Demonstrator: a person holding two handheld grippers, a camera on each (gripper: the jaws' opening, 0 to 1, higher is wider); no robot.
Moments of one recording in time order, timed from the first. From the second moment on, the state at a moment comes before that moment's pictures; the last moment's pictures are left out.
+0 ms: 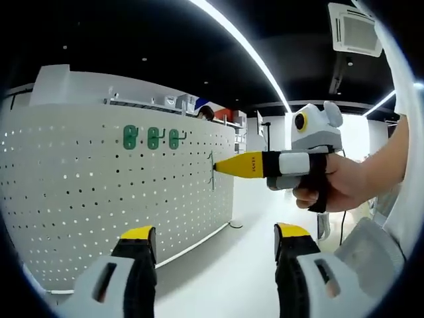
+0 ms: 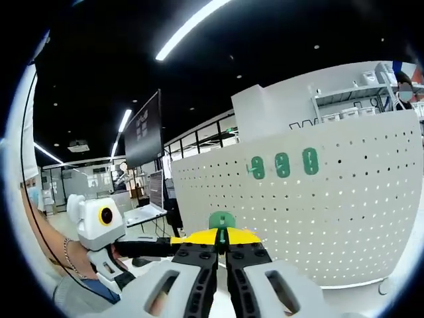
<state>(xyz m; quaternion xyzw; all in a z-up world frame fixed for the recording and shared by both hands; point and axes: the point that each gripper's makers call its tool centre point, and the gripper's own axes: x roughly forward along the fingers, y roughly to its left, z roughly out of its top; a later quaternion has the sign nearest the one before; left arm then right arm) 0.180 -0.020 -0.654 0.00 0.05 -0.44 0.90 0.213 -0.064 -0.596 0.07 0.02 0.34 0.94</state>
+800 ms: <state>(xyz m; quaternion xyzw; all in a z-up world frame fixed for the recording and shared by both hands) 0.186 0.001 -0.655 0.00 0.05 -0.41 0.91 0.279 -0.130 -0.567 0.05 0.00 0.23 0.97</state>
